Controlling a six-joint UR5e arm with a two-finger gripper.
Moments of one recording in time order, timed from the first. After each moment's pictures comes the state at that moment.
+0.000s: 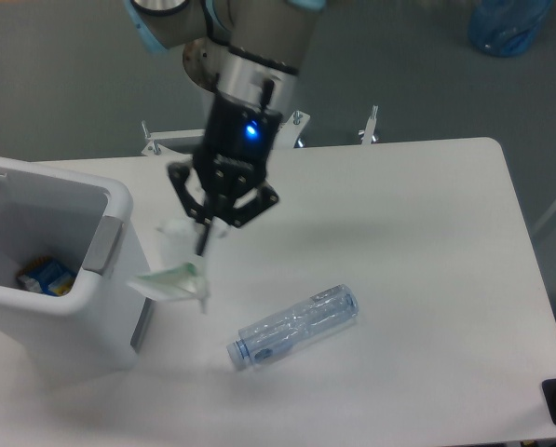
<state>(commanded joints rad) 2.37 -1.60 -1.68 -0.83 0.91 0.11</state>
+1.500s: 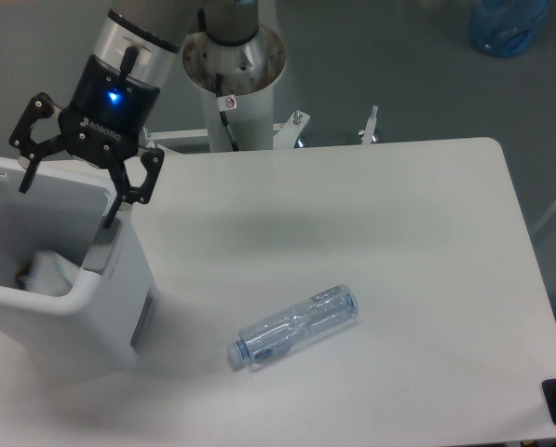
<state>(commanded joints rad) 2.30 -1.60 -1.69 -0.82 0.92 0.13</state>
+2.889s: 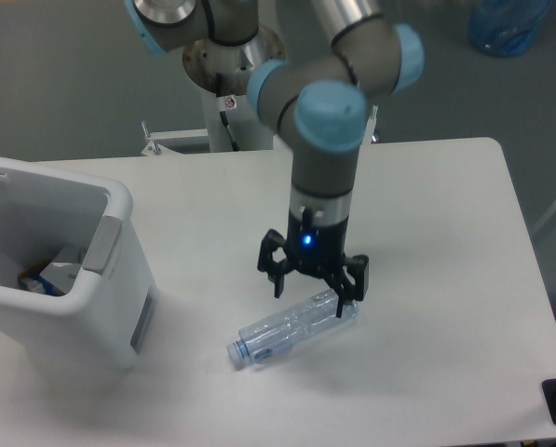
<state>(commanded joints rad) 2.39 -2.00 -1.65 -0.80 1.62 0.89</state>
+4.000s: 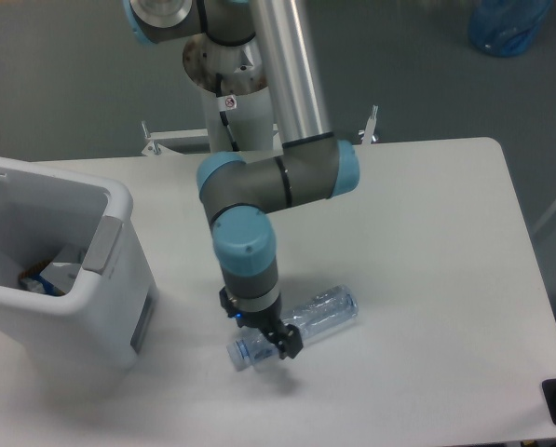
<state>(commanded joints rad) 2.25 -2.15 -1.63 -0.80 1.60 0.98</state>
